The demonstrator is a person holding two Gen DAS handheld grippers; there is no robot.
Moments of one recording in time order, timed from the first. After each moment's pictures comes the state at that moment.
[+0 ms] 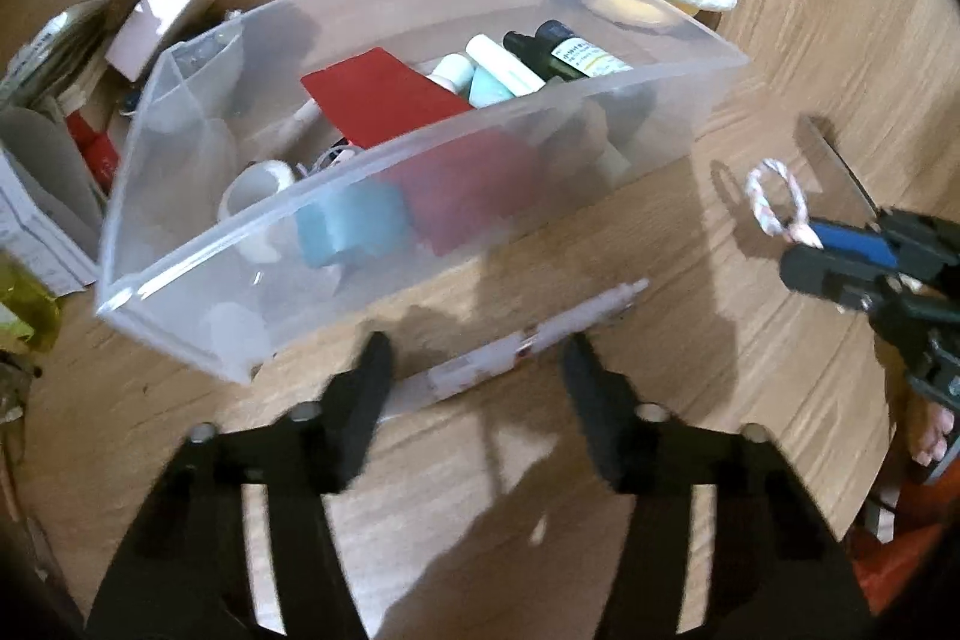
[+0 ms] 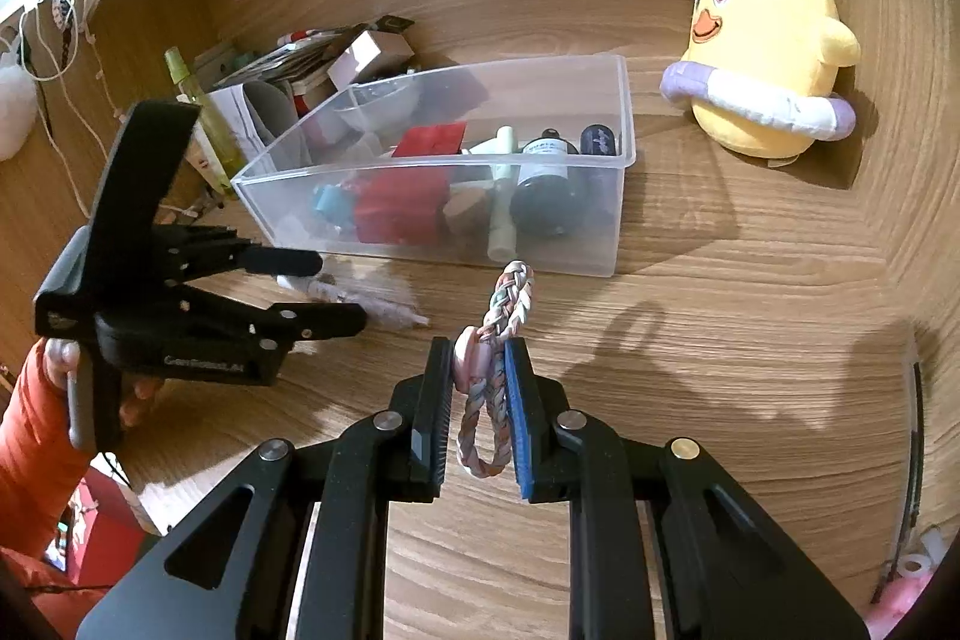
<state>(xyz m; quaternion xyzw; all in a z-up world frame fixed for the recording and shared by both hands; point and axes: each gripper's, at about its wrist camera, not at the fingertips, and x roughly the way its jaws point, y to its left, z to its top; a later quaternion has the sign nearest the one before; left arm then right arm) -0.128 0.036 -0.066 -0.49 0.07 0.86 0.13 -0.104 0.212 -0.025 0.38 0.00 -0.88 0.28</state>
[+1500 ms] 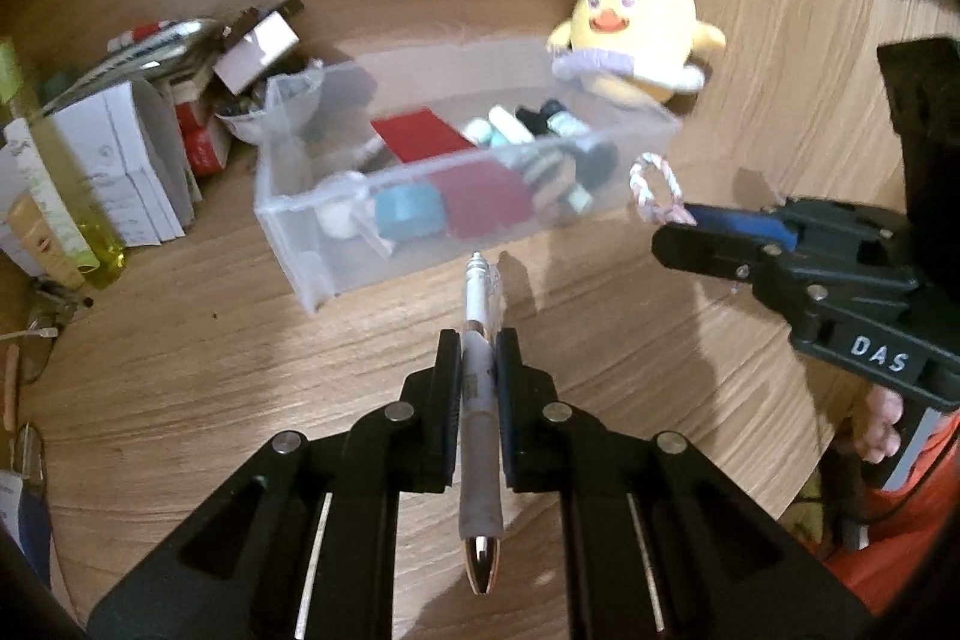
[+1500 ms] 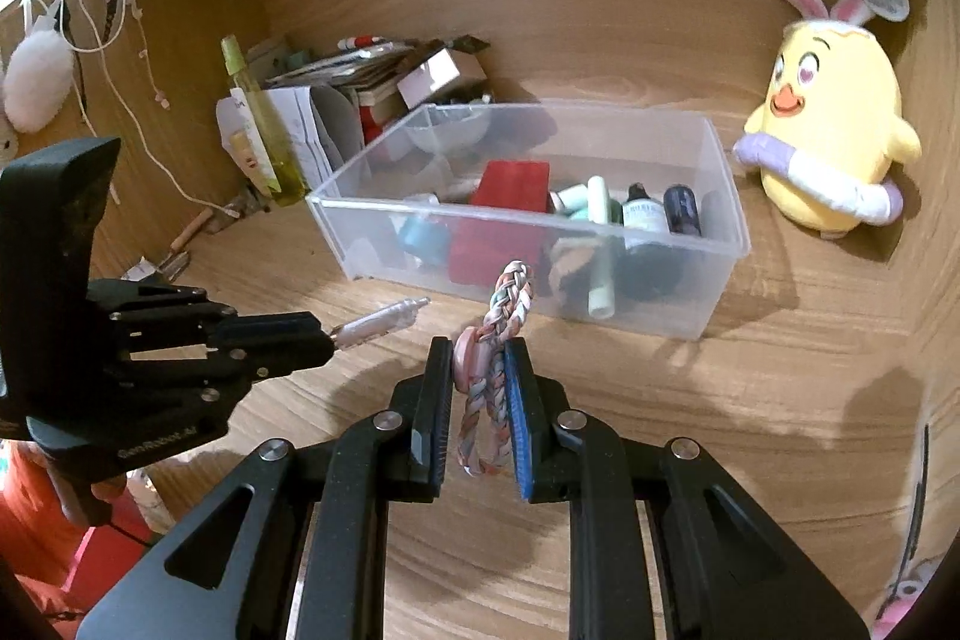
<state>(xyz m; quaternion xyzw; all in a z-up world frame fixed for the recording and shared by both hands) -0.049 0.015 -0.022 -0.40 0.01 0.91 0.11 -0.096 0.164 0.003 0.35 0.03 -0.88 0.31</state>
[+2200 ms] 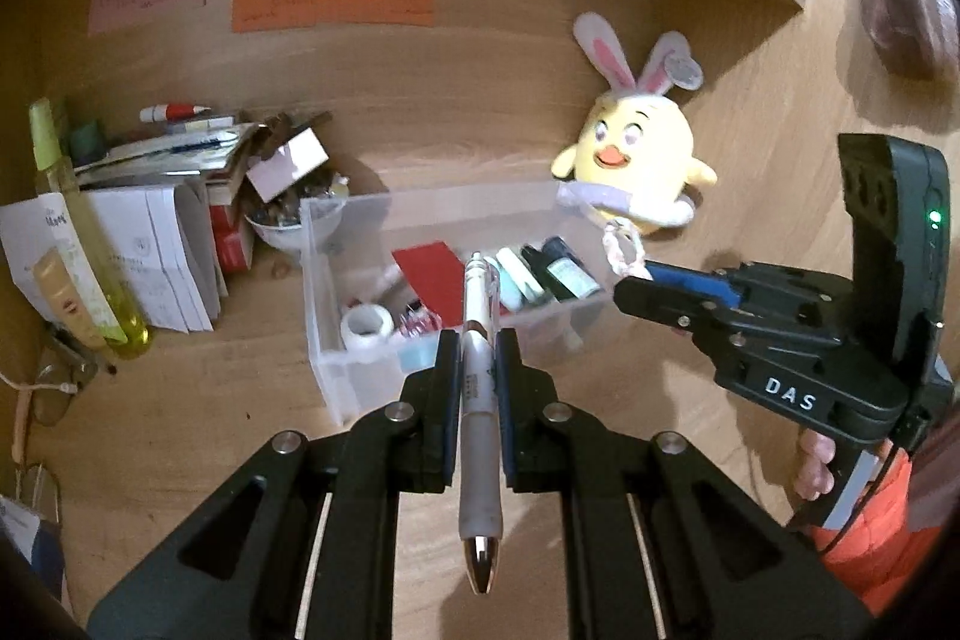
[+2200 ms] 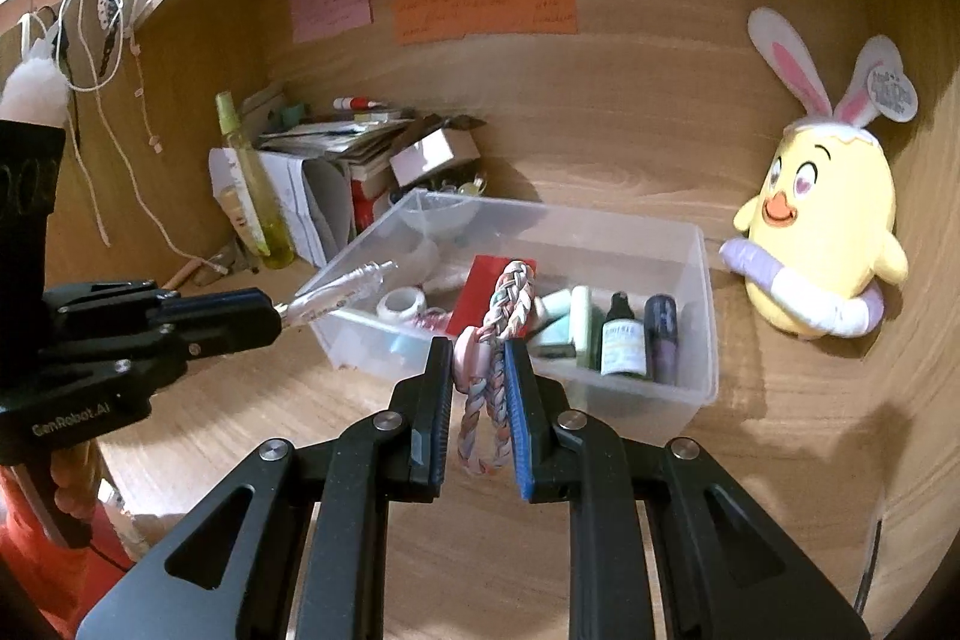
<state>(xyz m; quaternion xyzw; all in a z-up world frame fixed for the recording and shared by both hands) -0.064 -0.006 0.036 -0.32 -0.04 0.94 0.10 -0.120 0.153 0.042 0.30 0.05 -0.90 0.30</state>
